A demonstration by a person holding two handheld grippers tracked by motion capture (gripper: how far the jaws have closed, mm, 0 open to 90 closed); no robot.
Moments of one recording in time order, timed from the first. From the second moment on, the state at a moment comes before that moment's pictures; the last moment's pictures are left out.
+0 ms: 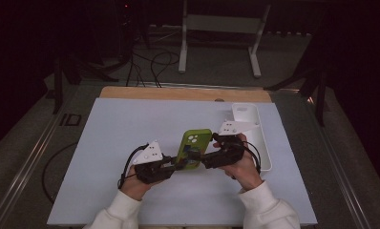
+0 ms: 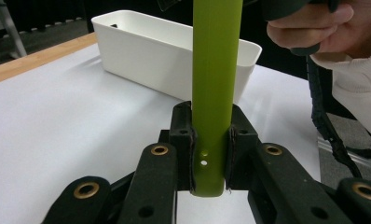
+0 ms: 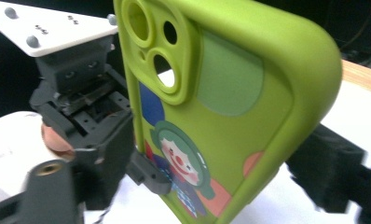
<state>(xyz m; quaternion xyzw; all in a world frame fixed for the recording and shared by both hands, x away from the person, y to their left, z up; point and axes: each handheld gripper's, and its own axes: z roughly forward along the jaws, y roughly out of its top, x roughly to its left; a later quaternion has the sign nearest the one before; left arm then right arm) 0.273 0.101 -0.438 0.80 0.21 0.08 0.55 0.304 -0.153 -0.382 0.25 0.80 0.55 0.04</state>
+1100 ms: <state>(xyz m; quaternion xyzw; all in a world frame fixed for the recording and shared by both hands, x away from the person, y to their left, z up) 0.273 0.103 -0.434 0.78 0.27 0.13 0.55 0.297 -0.164 -0.381 0.31 0.76 0.56 0.10</state>
